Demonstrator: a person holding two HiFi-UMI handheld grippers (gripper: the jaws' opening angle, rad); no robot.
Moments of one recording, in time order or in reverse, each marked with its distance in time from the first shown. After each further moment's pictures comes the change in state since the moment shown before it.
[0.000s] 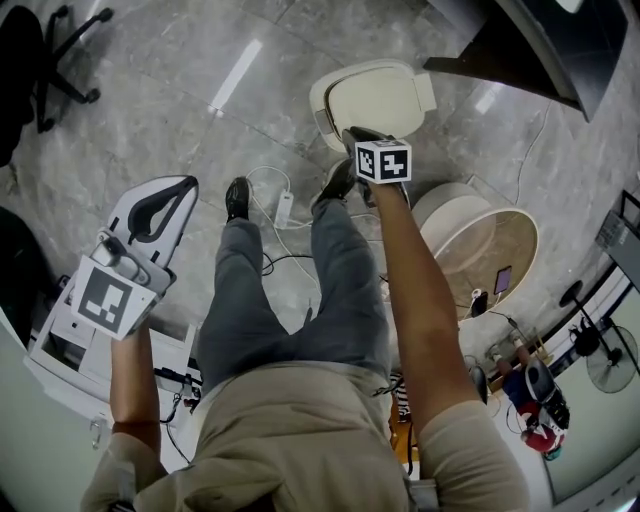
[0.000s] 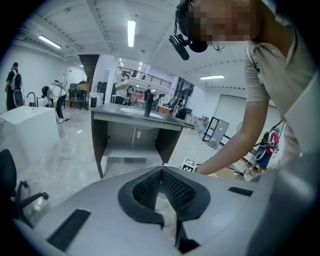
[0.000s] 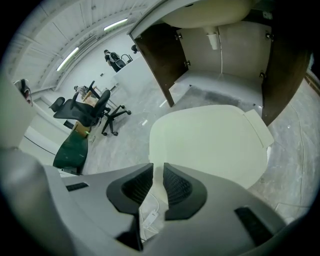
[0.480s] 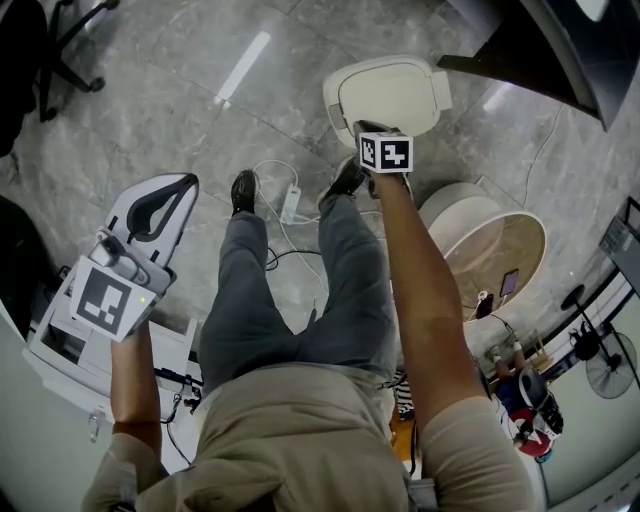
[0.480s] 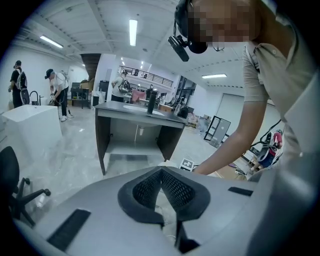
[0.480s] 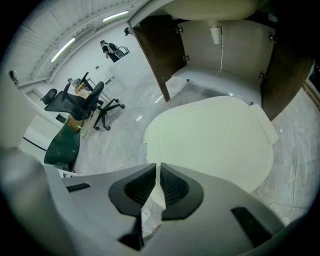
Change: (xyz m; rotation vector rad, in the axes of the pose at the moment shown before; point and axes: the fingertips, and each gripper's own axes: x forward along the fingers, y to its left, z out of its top) left arm -0.006 0.010 -0.022 -0.010 0.012 0.018; right arm 0.036 -0.013 -0.012 -0.021 0.045 -0.081
